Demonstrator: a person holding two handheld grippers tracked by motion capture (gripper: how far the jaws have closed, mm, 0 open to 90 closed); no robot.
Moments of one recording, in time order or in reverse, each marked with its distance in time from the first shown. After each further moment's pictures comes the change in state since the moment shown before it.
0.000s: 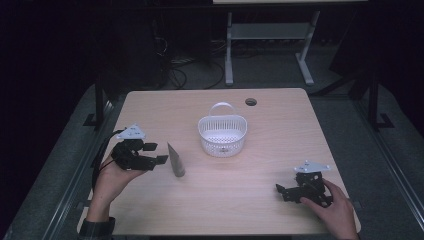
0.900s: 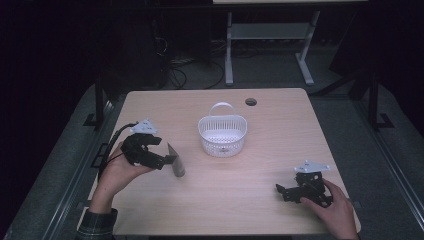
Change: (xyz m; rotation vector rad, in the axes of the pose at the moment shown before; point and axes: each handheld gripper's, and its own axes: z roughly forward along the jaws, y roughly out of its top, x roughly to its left) left arm -0.008 0.026 0.013 0.067 -0.015 0.062; right arm 0.000 0.000 0.000 0.000 0.002 0.000
